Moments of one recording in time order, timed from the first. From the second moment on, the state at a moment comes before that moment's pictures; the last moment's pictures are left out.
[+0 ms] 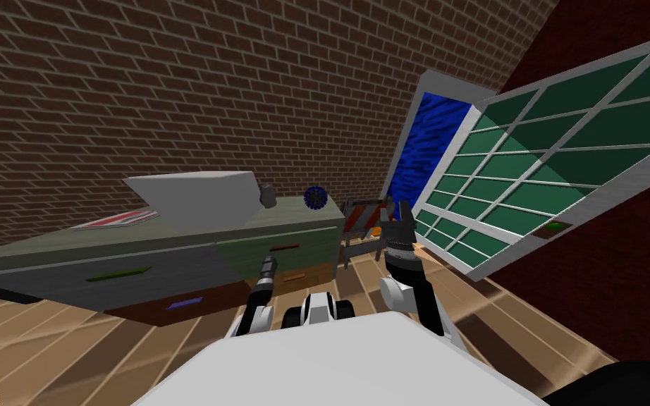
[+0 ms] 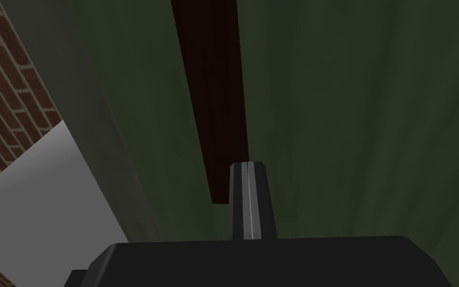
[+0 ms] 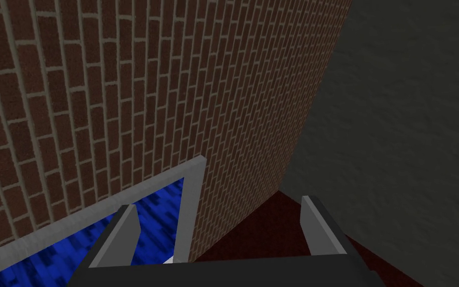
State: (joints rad) left arm 0.23 0.00 0.05 -1.32 -0.01 -0.55 -0.01; right arm 0.46 0.00 -0.04 -2.34 0.00 -0.51 -0.04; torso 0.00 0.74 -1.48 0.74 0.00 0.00
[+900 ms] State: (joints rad) left arm 0.35 0.10 -0.06 -1.41 -0.06 -0.58 0.07; right arm 0.46 0.00 -0.04 -2.34 0.00 -0.51 -0.04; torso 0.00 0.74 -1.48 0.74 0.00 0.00
